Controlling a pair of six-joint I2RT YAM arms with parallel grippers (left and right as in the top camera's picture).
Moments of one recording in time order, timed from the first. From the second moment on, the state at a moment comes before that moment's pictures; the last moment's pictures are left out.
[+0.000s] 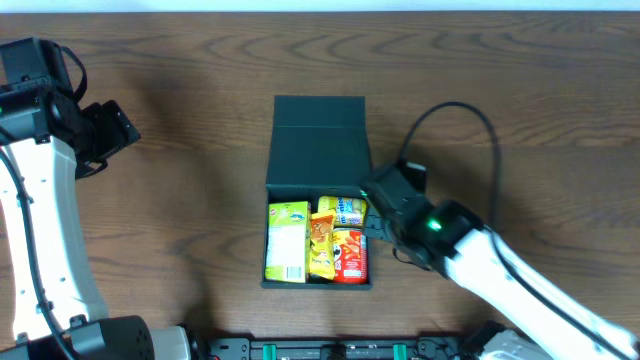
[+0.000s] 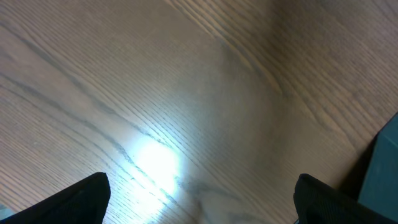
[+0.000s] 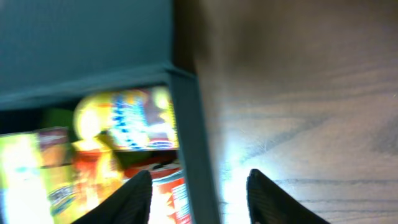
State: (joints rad) left arm 0.28 1.54 1.65 -1.34 -0.10 -0.34; right arm 0.70 1.24 0.90 -0.80 0.16 0.91
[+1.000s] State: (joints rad) left arm 0.28 1.54 1.65 -1.34 -0.10 -0.34; right arm 0.02 1.67 0.74 -0.06 -0.86 0.53
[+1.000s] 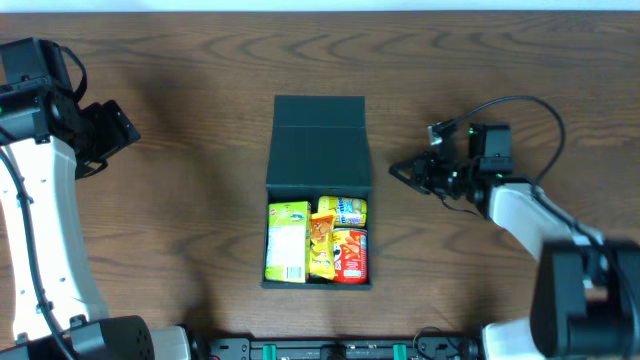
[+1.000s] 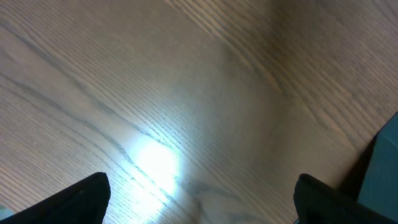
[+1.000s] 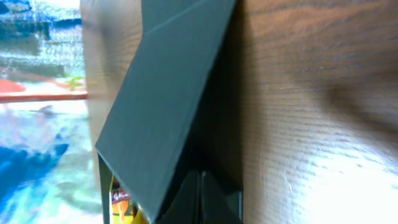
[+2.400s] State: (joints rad) left arm 0.28 1.54 1.65 -1.34 -0.10 -0.34; right arm 0.14 2.02 0.79 0.90 -1.01 1.18
